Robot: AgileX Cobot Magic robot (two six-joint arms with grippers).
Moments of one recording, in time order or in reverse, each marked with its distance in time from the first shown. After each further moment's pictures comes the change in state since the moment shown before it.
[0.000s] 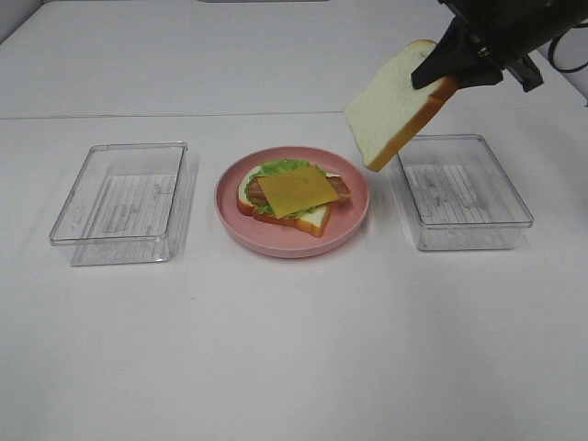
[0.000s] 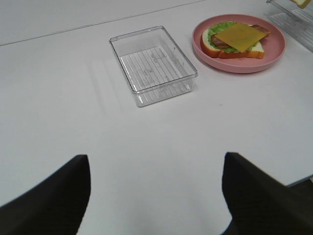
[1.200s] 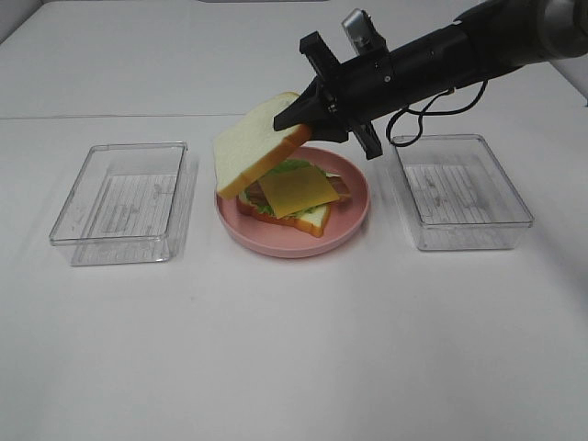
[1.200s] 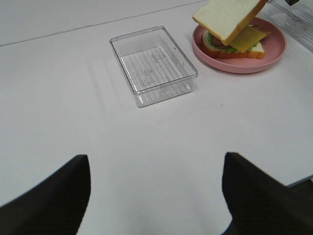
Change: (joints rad) left arm 0.000 0.000 0.000 0.001 0.000 0.000; right arm 0.229 0.265 0.000 0.442 -0.112 -0.098
